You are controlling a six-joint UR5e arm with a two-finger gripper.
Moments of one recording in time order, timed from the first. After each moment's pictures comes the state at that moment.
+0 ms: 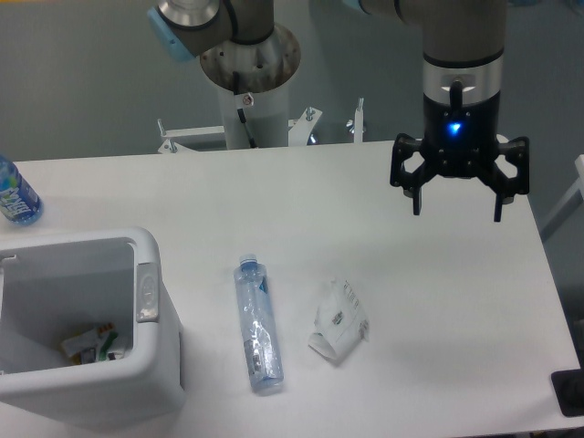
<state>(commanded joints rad) 2.63 -1.80 -1.33 -1.16 1.47 0.94</state>
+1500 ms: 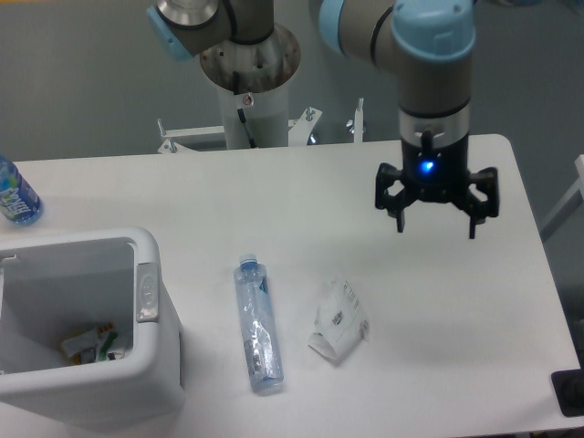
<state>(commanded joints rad) 2.56 -1.82 -1.56 -1.01 1.56 0.89</state>
